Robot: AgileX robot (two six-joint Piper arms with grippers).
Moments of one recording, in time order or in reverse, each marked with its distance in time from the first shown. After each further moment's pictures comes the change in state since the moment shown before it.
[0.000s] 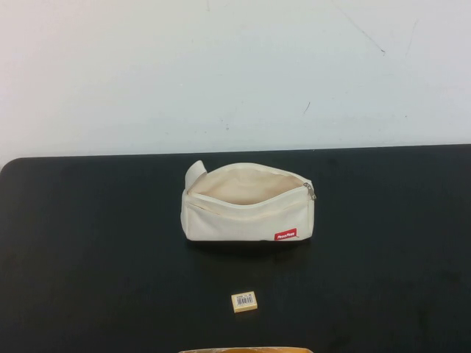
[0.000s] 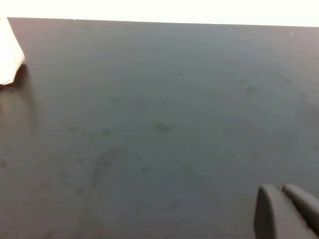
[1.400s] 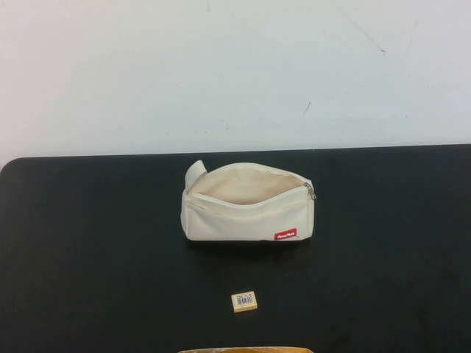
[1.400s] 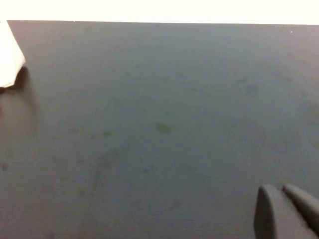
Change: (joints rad) right arm 0.000 0.000 0.000 0.000 0.000 0.015; left arm 0.000 0.194 -0.432 -0.265 -0.332 0.434
